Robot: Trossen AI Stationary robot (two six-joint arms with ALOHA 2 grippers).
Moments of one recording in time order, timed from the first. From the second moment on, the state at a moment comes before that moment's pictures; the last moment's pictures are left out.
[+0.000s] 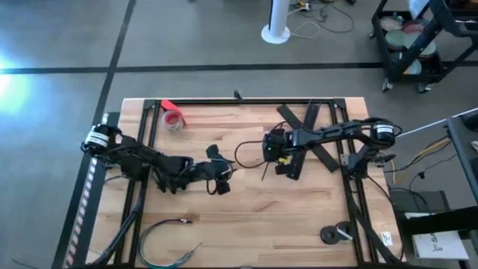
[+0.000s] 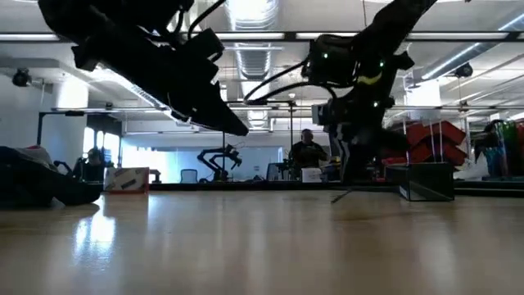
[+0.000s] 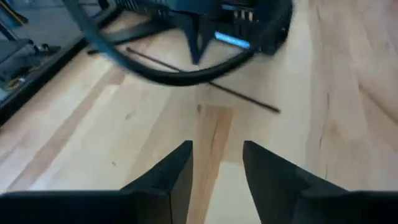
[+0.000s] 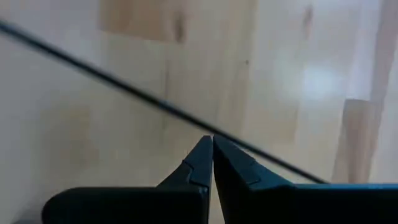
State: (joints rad) left arm -0.19 1.55 0.69 0.28 -0.49 -0.15; right arm -0.16 1.78 0.96 -0.46 0.16 -0.33
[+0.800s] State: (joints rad) left arm -0.19 1.46 0.68 0.07 -0.49 -0.22; right arm -0.09 1.65 1.00 -0.48 0.32 -0.23
